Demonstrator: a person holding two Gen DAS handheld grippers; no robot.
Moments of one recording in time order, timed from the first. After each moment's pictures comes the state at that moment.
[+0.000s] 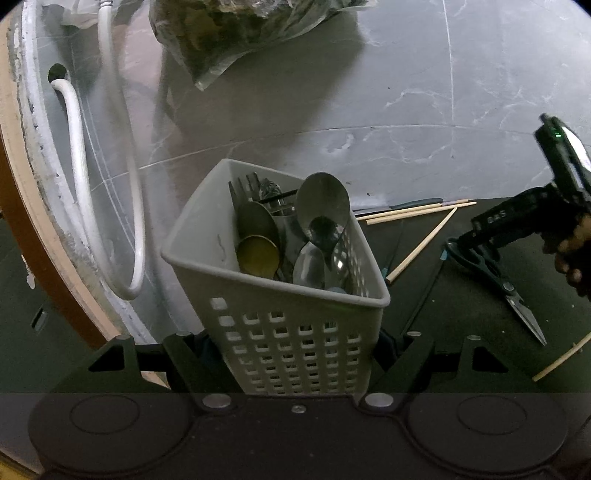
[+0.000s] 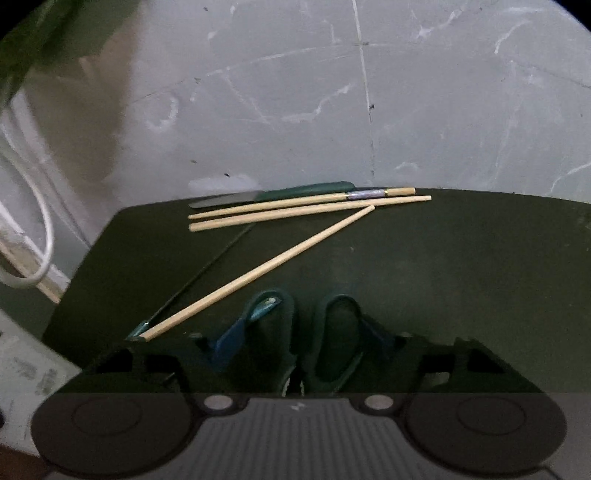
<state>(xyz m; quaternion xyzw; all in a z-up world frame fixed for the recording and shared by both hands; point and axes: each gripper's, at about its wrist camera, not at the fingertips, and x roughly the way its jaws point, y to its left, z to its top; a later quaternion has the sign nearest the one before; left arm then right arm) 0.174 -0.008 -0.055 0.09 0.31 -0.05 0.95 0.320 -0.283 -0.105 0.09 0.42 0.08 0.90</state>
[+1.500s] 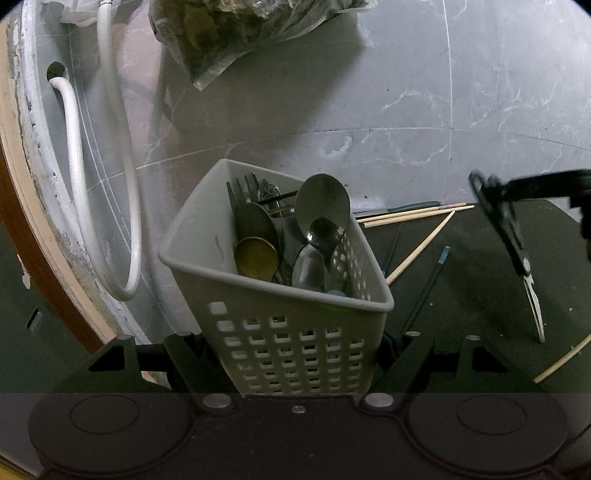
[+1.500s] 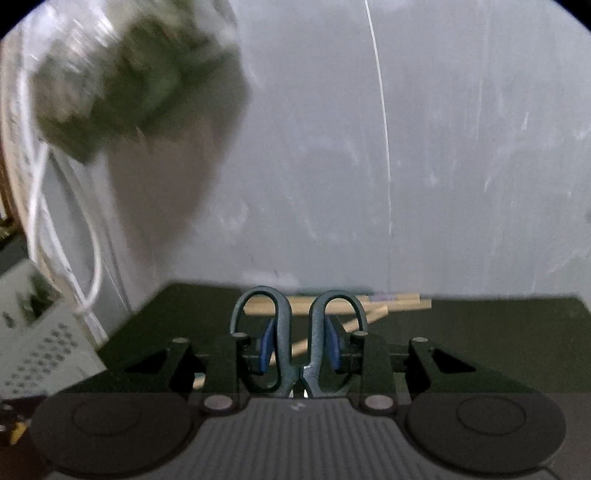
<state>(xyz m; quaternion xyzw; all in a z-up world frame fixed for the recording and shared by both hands) 0.175 -0.005 -0.057 0.09 0.30 -0.05 0.95 0.236 -0.281 -0.052 0.06 0.22 0.12 0.97</state>
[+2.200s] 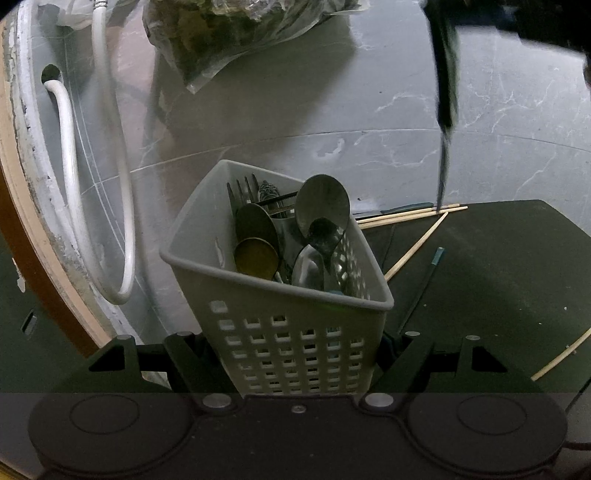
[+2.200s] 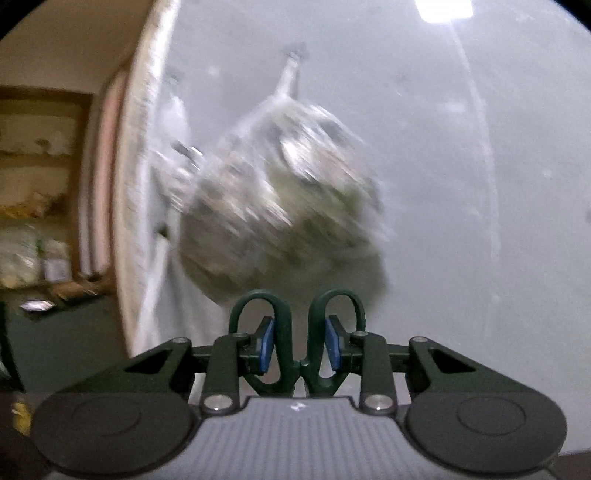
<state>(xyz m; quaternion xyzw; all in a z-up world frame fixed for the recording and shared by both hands) 0.174 -0.006 -0.057 0.09 0.30 -0.06 0.95 0.188 -0.230 0.069 0.03 0.02 0.26 0.97</state>
